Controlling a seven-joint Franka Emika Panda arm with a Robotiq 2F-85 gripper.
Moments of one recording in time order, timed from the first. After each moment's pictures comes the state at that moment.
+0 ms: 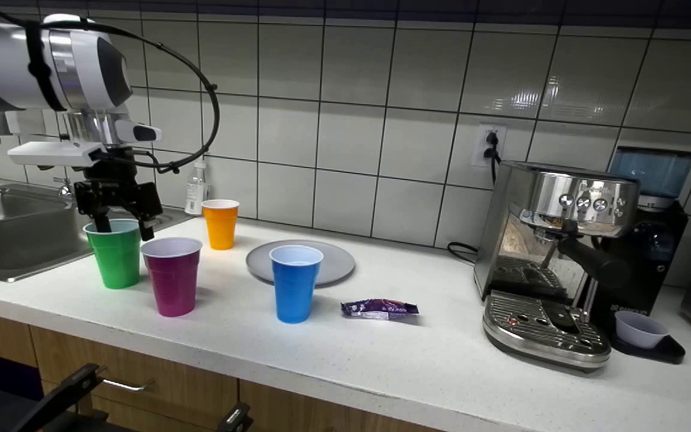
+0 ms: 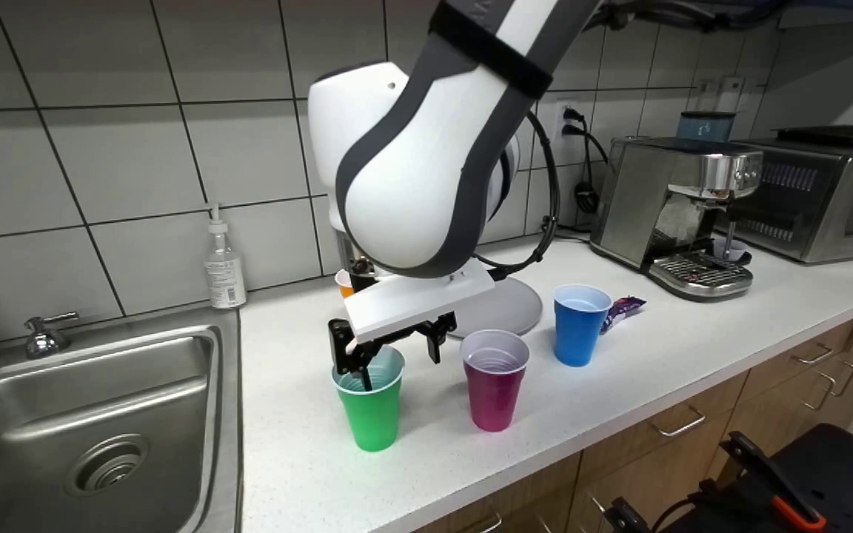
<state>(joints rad) 0.30 0.19 0.21 -2.41 -0.28 2.58 0.67</state>
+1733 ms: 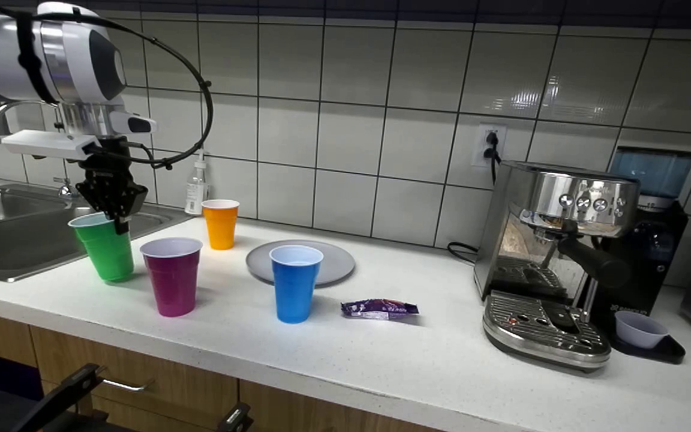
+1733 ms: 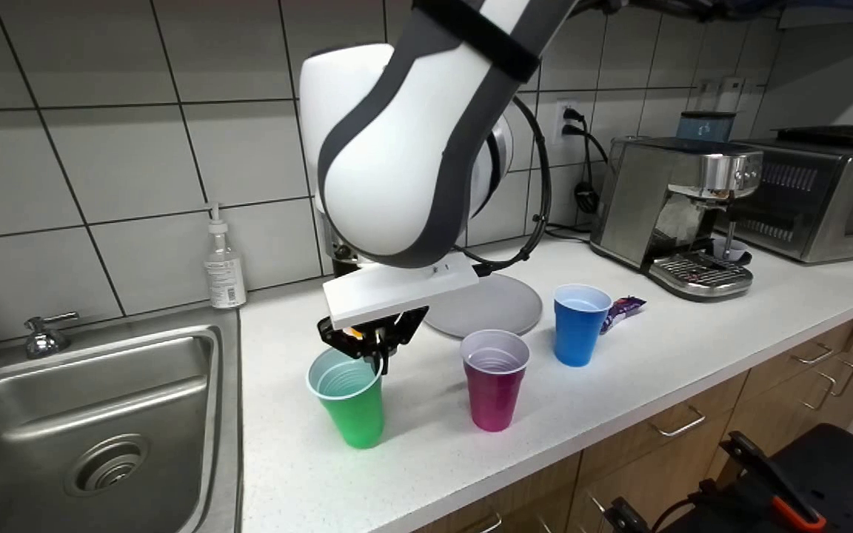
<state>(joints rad) 0.34 0.18 0.19 -2.40 -0.22 2.63 0.66</state>
